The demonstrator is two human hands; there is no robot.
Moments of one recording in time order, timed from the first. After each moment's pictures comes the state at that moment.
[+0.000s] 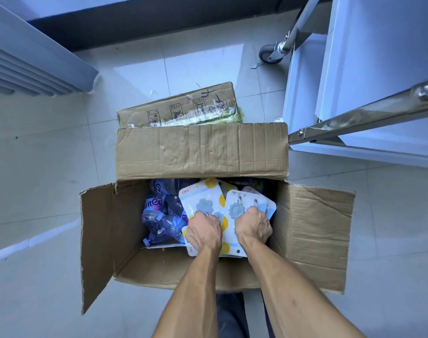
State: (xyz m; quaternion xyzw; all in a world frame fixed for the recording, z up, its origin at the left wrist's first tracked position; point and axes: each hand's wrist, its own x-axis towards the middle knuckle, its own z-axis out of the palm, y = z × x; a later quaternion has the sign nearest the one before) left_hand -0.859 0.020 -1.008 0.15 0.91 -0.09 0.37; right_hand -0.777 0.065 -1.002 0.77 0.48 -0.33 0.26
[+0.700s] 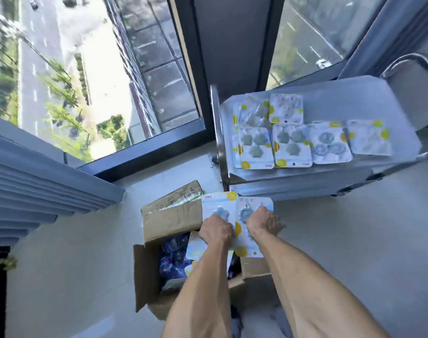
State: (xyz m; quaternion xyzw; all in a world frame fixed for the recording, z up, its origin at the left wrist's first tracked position) left_hand -0.734 0.112 -0.580 0.37 0.86 -0.08 0.35; right_hand -0.627 0.137 -0.595 0.83 0.45 -0.29 0.11
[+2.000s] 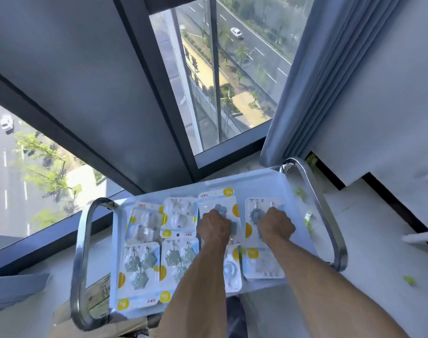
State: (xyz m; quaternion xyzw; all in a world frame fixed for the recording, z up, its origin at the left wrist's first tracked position) left_hand -0.369 0.518 -0.521 0.47 0.82 -0.04 0.33; right_hand -0.224 0.517 -0.525 0.86 0.45 -0.23 0.08
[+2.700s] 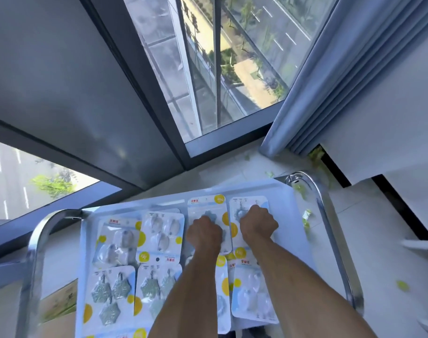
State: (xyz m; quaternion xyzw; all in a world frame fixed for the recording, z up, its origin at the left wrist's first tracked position) left_hand -0.362 0.603 -0.613 0.45 0.83 -0.10 0.31; right_hand -0.241 0.630 -0.606 0.83 0.48 -0.24 0.16
